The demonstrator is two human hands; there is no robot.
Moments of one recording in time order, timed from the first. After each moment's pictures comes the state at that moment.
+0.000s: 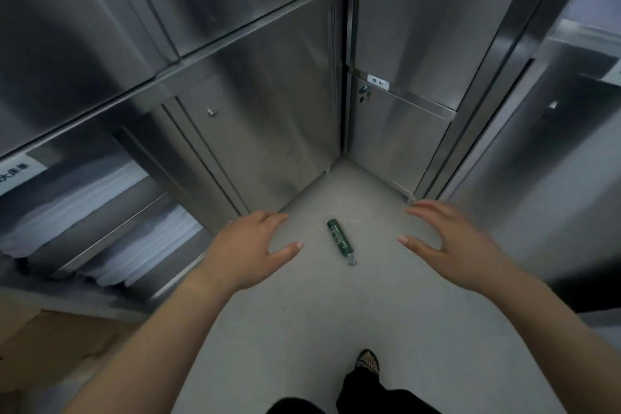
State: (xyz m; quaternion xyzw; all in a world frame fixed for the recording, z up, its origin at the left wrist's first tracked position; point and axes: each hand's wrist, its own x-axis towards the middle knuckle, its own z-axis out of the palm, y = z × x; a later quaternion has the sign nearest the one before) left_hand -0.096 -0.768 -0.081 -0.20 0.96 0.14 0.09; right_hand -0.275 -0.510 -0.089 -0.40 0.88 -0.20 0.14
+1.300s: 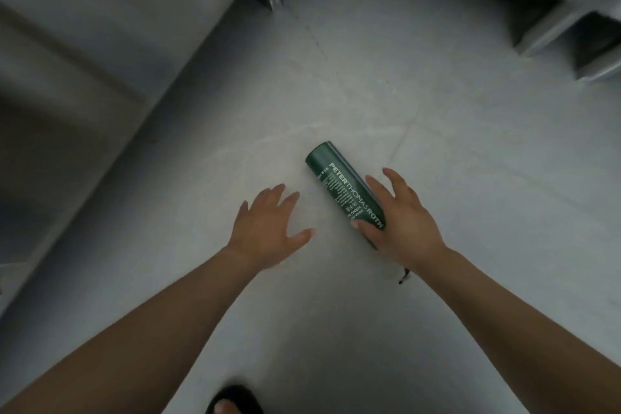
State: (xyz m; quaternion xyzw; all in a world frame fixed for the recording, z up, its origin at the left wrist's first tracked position) left_hand -0.392 -0.972 -0.976 -0.12 0.94 0.14 0.27; right_hand -0.487 -0.757 -0.957 -0.23 0.92 -0.17 0.26
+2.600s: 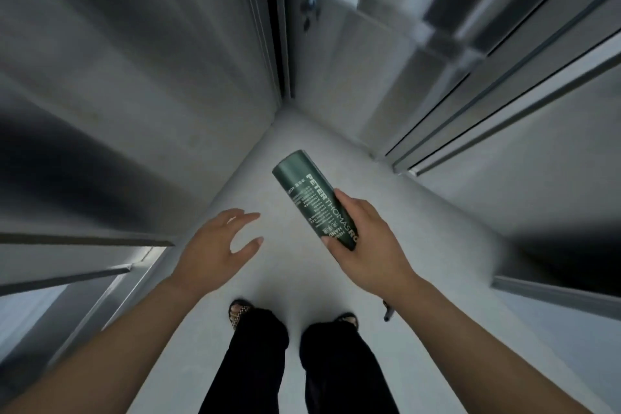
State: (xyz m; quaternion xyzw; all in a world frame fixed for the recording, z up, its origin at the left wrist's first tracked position) left_hand -0.355 -0.919 -0.359 -0.19 0.91 0.33 0.15; right_hand -0.465 -0.690 -0.324 -0.22 0.87 -0.36 0.25
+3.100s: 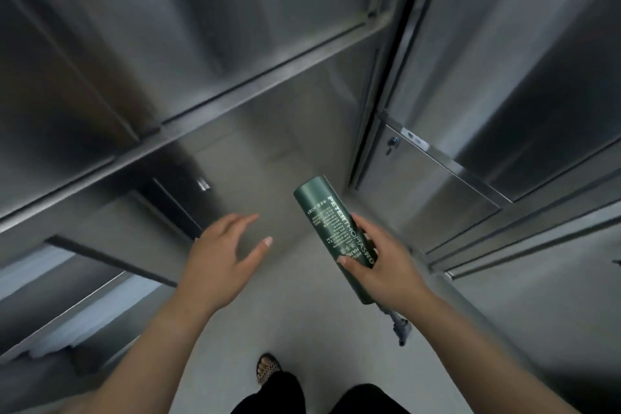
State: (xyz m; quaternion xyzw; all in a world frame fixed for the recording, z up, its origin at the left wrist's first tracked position) left_hand -0.256 -1.001 -0.121 -0.33 0.89 0.30 -0.04; right_hand -0.423 -0.803 -0.145 -0.34 0.83 -0.37 0.23
